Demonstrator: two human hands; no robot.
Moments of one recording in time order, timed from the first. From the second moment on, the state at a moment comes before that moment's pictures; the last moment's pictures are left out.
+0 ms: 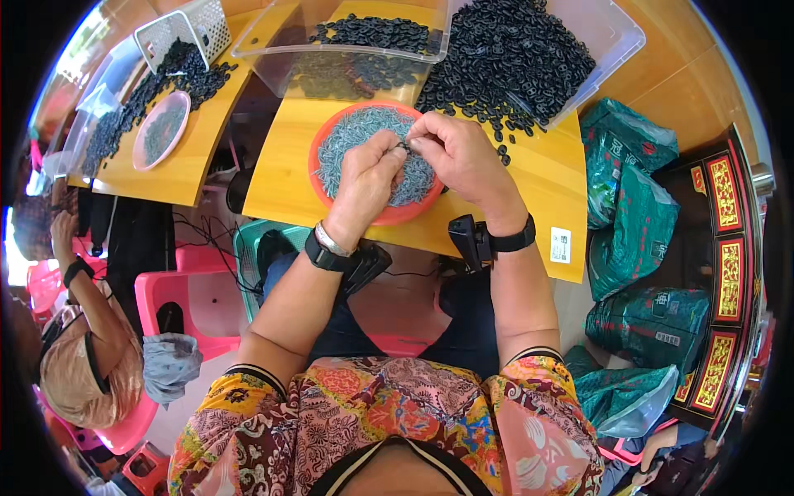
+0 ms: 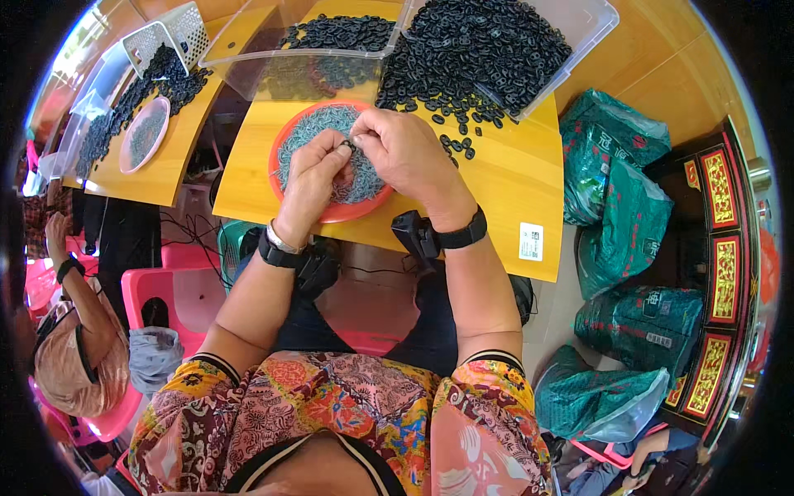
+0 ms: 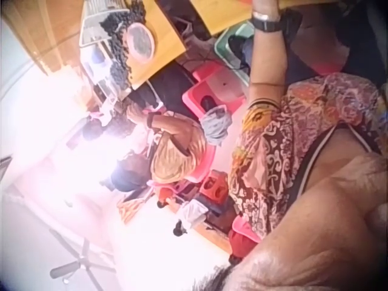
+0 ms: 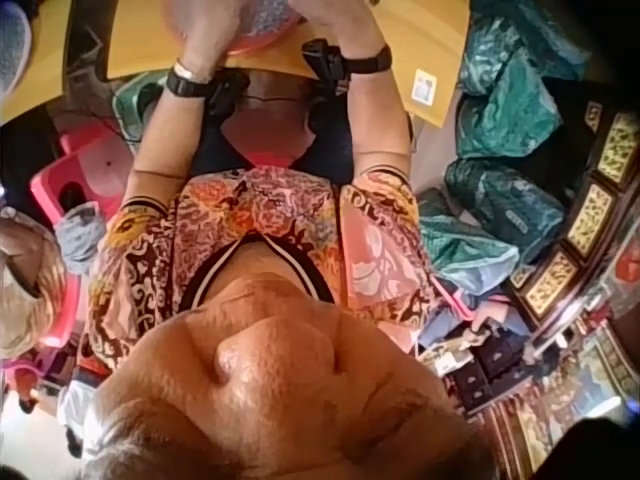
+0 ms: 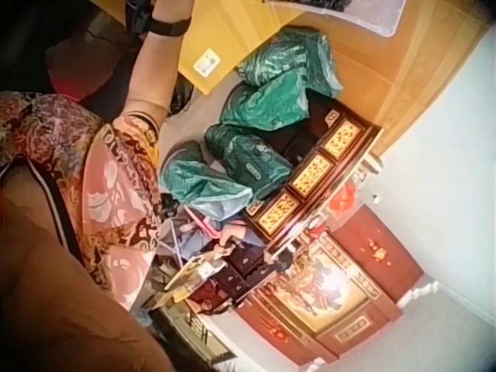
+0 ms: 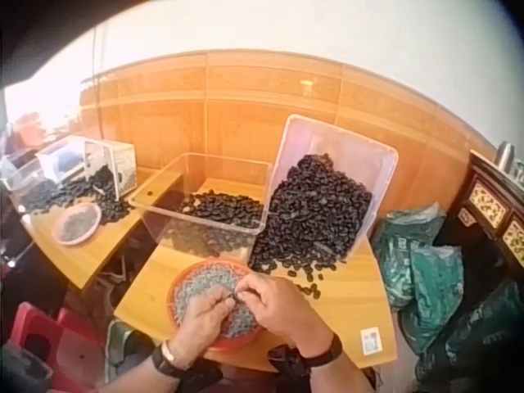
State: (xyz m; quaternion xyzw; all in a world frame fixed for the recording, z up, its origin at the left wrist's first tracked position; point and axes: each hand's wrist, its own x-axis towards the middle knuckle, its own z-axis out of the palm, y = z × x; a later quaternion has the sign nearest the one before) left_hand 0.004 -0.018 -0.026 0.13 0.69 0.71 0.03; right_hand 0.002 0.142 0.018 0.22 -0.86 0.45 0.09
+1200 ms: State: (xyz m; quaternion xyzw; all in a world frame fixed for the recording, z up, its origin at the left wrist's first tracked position) left_hand 0.004 -0.024 -0.014 0.06 0.57 0.81 0.07; right_hand -0.015 0.256 -0.012 -0.09 -0.97 0.23 0.06
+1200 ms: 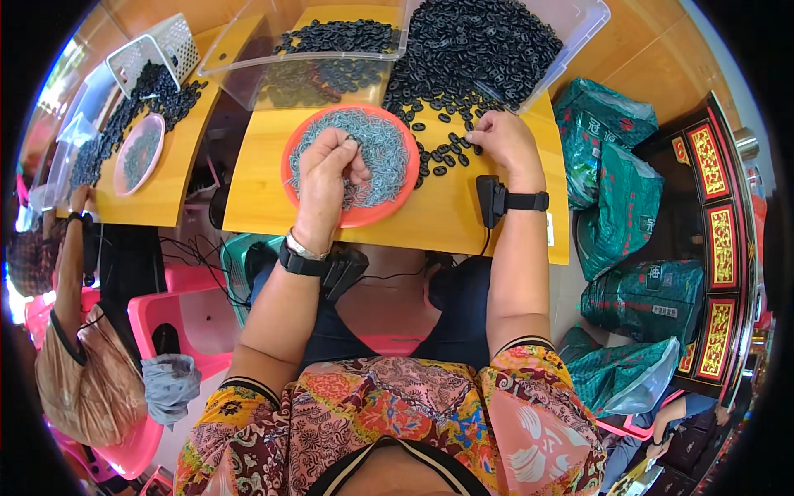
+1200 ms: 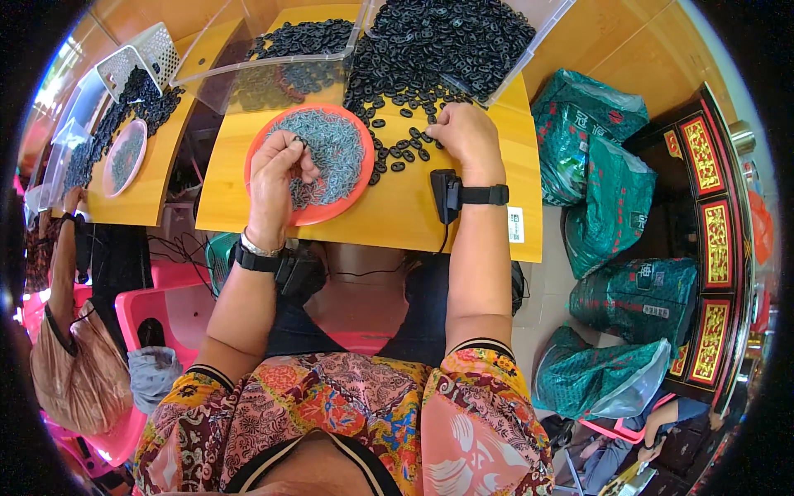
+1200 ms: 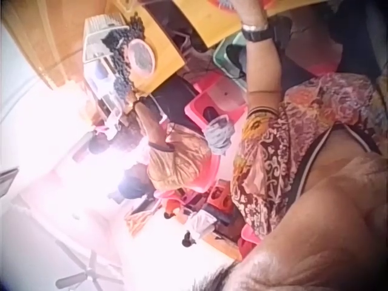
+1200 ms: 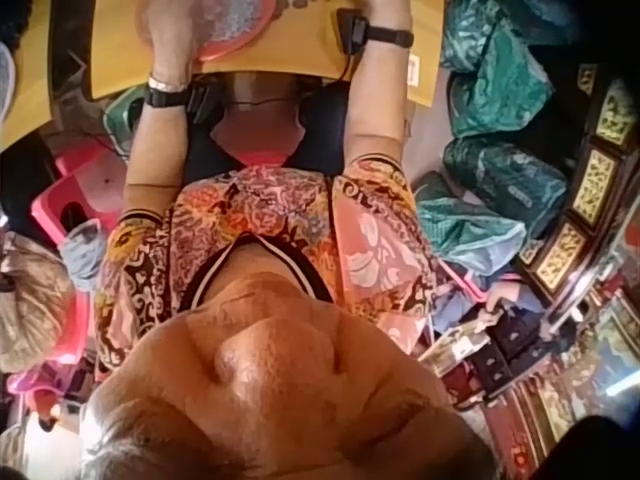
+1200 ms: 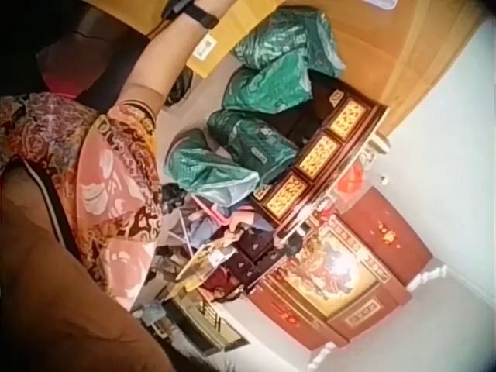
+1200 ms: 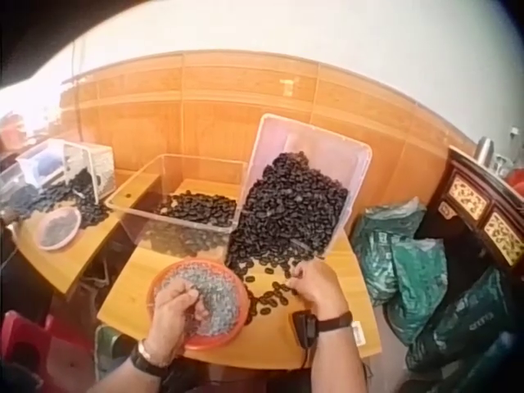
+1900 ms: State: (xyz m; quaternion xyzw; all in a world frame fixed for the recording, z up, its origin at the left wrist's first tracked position) left_hand 0.001 -0.024 -0.022 0.06 0.57 0.82 0.07; right_hand -0.041 0.245 -0.048 -0.05 -0.95 0.29 0.08
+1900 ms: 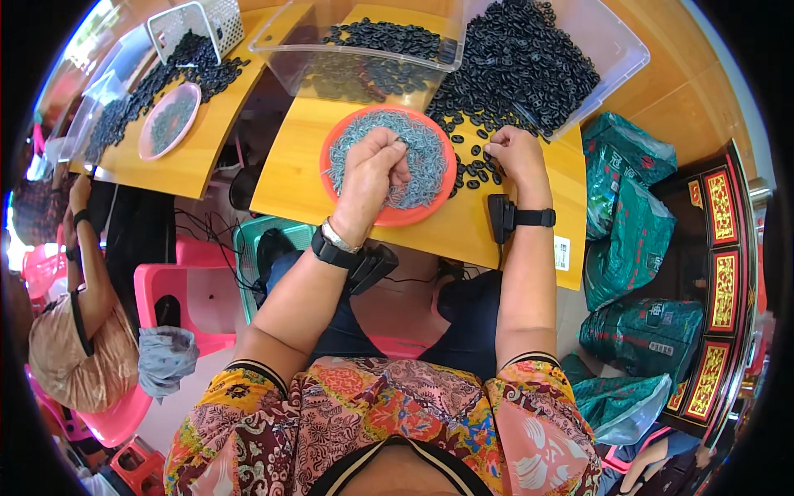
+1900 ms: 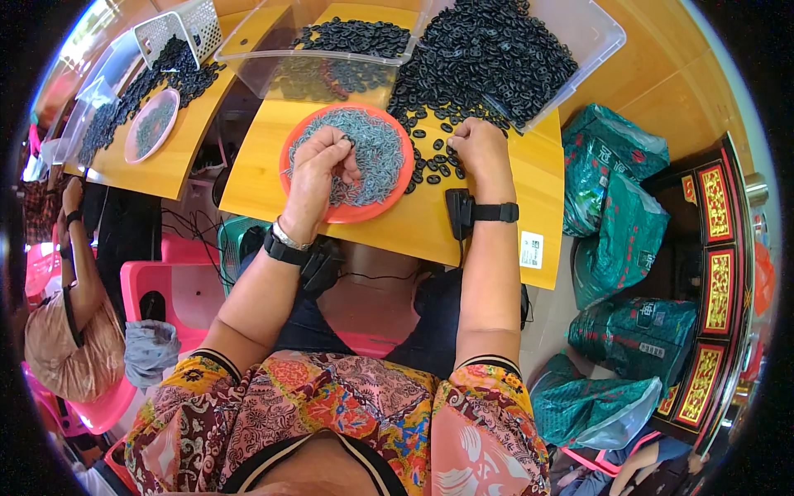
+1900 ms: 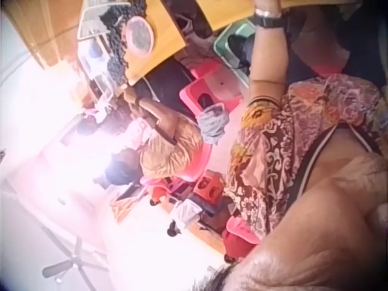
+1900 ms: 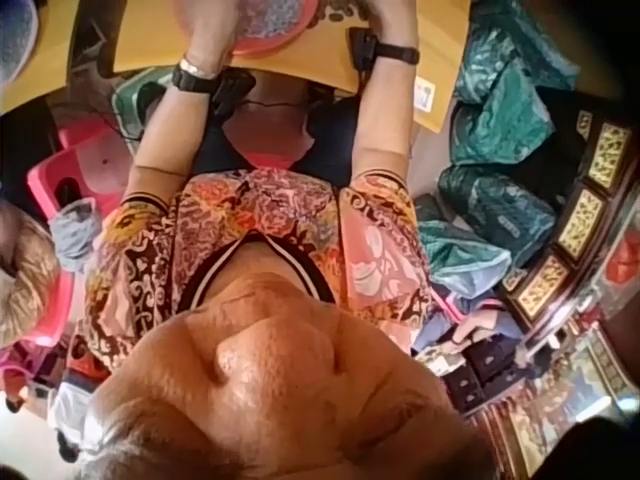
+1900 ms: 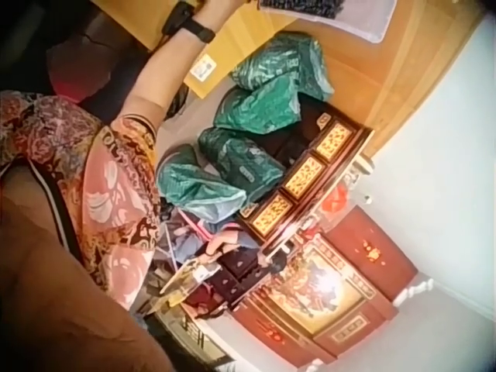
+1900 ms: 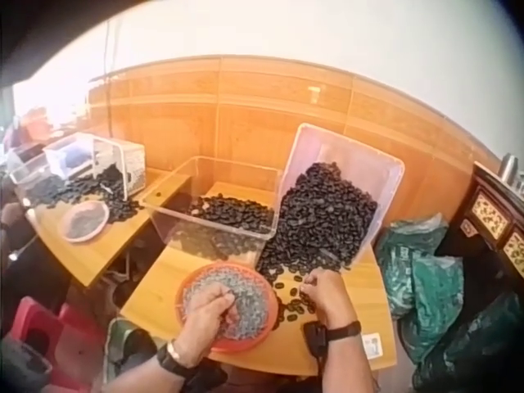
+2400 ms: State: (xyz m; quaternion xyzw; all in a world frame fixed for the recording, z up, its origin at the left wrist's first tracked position) left_hand -0.001 -0.026 -0.023 0.09 0.59 0.80 0.08; right_hand -0.028 0.222 -0.025 0.00 -0.95 0.29 0.09
